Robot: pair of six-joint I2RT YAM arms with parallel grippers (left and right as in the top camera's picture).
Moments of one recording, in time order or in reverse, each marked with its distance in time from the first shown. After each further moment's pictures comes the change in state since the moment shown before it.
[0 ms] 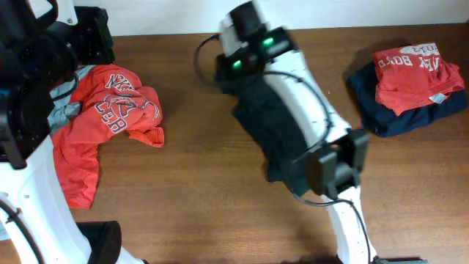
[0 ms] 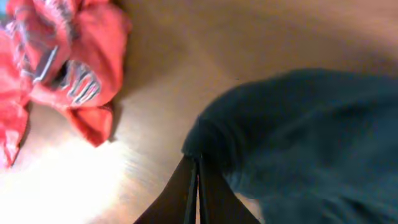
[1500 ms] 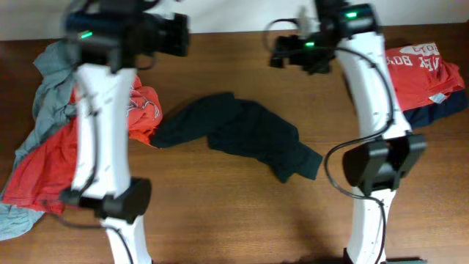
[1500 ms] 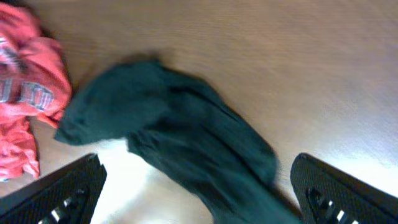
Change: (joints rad) left arm -0.210 0.362 0.007 -0.012 0.057 0.102; right arm -0.380 -0.126 0.020 -0.338 -0.063 0.025
